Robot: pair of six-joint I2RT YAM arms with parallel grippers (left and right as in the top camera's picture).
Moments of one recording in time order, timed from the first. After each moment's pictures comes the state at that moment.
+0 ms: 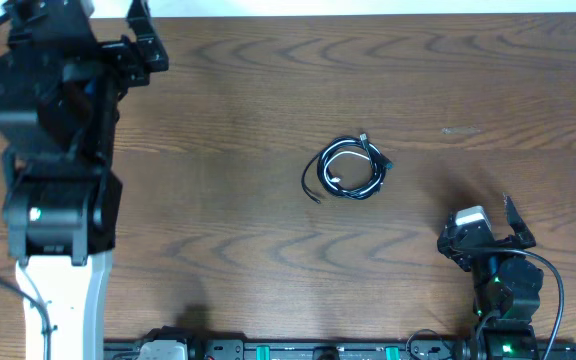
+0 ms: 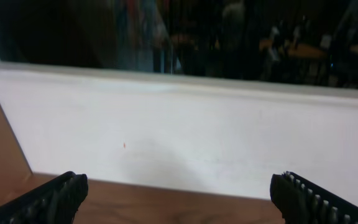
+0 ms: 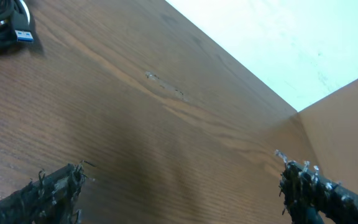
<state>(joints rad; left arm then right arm) -0.03 1.20 1.52 -0.40 -0.09 -0.08 -0.03 0.24 0.01 -0.07 0.04 -0.64</state>
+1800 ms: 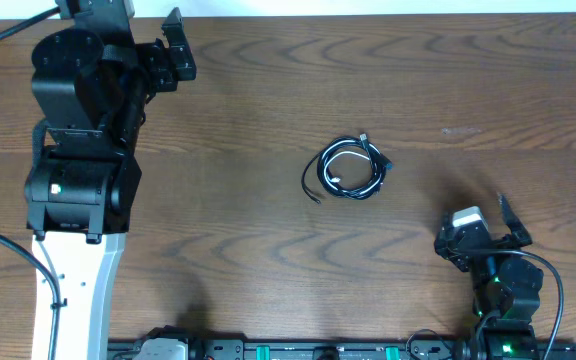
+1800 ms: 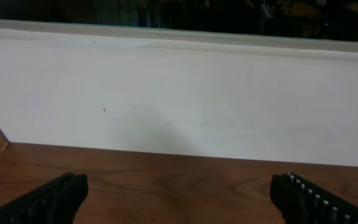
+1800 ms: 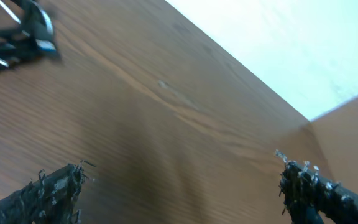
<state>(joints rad) -0.09 1.25 1.52 -0.50 -0.09 -0.09 -0.03 0.24 0.01 -0.07 -0.02 -0.63</state>
